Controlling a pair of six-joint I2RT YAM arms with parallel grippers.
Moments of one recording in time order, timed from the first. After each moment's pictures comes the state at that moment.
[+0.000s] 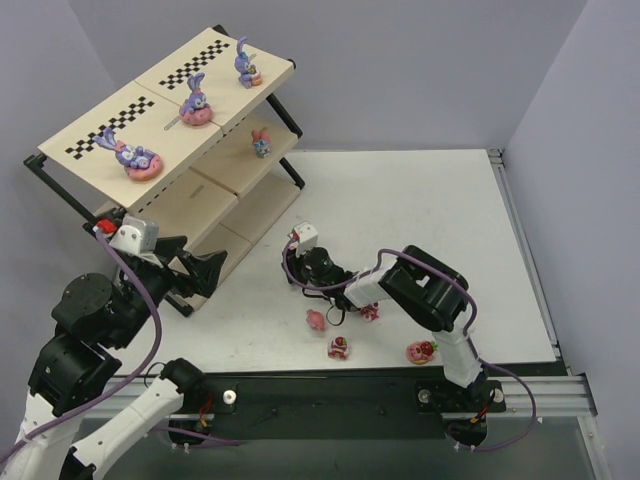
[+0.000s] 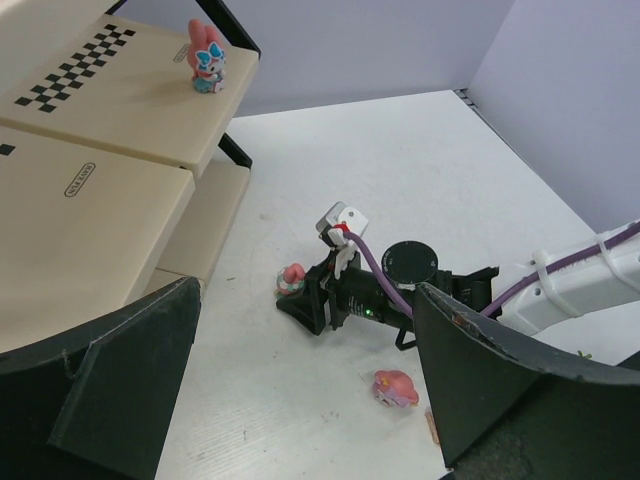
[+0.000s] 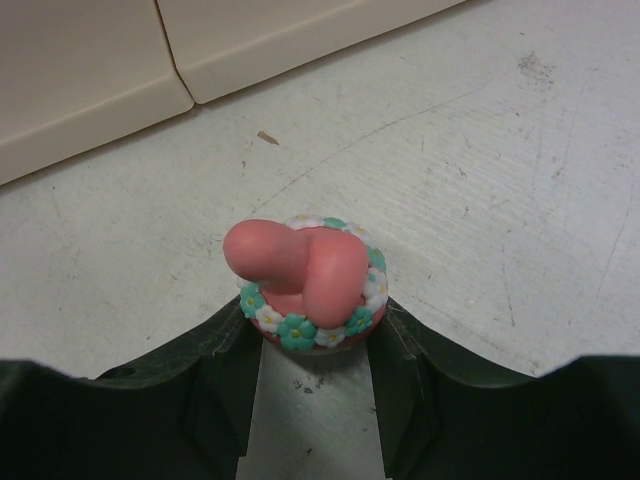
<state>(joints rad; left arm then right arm) -0.60 0.54 1.17 -0.68 -0.16 -0.22 0.91 2.07 0.93 0.77 0.24 0.20</state>
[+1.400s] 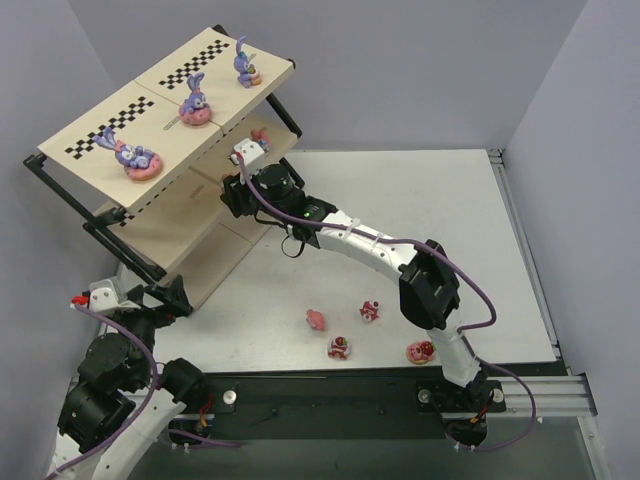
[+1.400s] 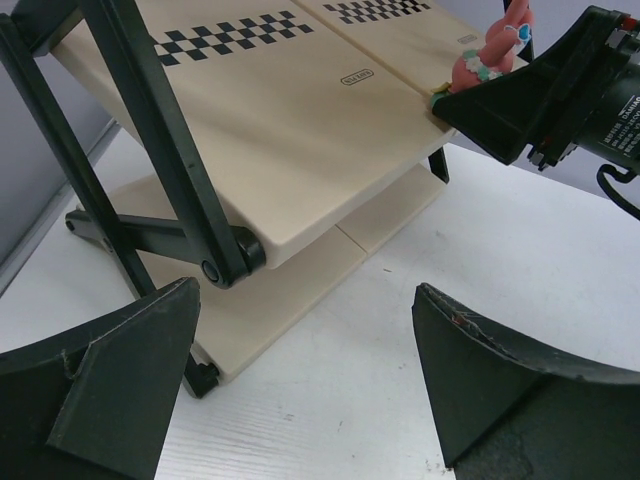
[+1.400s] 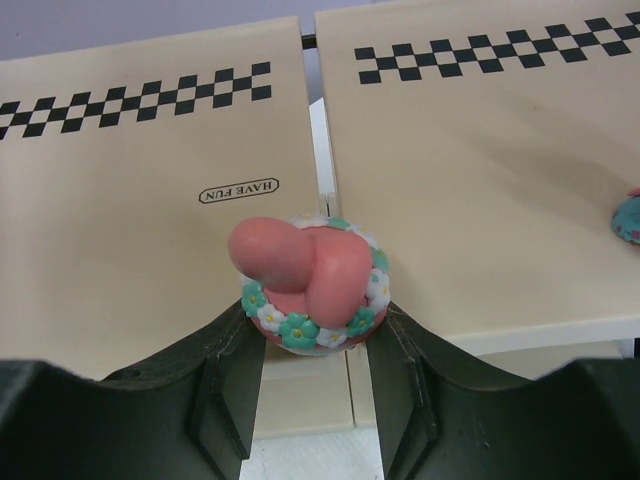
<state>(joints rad) -0.59 0.04 0.69 -0.69 -0.71 -0.36 0.92 2.13 1.88 0.09 0.03 0.08</state>
